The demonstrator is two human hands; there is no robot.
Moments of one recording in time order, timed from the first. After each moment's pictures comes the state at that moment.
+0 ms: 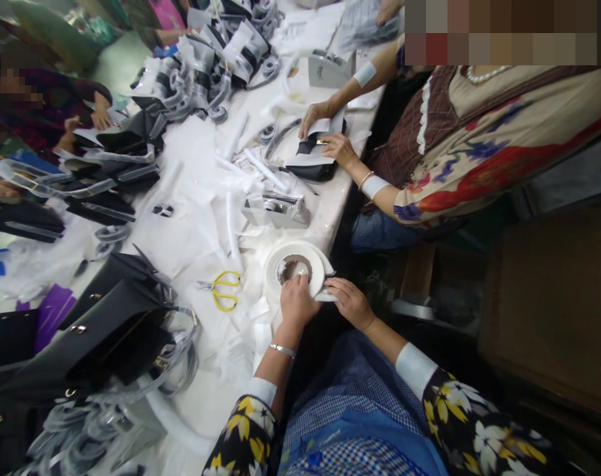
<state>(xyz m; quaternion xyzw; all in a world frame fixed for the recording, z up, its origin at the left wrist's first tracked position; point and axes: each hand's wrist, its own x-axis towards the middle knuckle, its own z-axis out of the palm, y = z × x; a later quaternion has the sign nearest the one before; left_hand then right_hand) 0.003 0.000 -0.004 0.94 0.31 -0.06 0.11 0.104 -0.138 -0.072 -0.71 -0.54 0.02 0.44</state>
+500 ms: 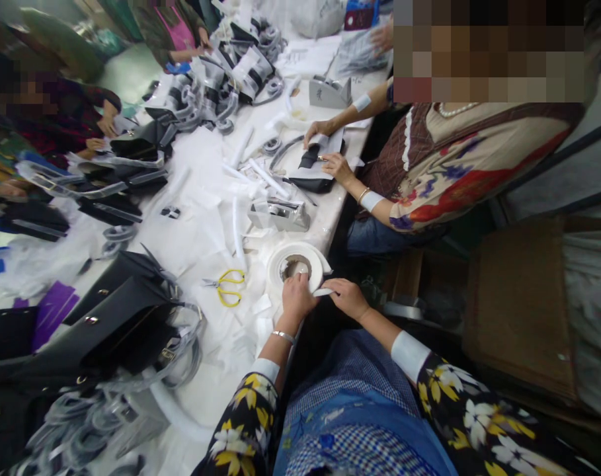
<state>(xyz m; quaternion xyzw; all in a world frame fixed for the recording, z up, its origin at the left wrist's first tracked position) 0.002 0.003 -0.001 0.95 0.29 -0.06 0.11 0.111 -0.129 -0.043 -0.74 -0.52 0.13 0.41</state>
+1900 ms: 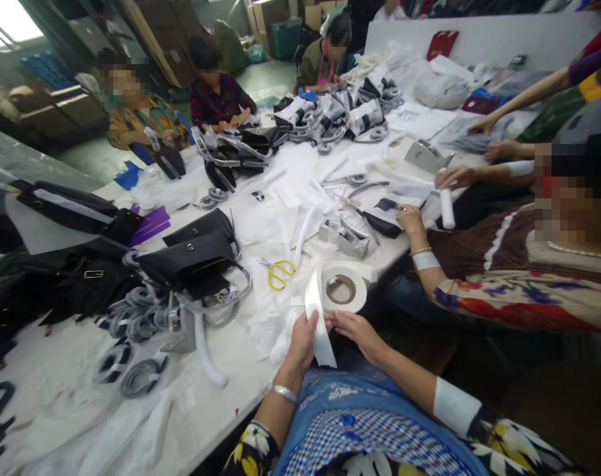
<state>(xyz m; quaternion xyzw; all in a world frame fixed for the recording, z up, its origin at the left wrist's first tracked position) -0.089 -0.040 0.066 0.23 0.49 0.33 0.77 0.057 -0.092 0.078 -0.58 -0.27 0.63 0.45</state>
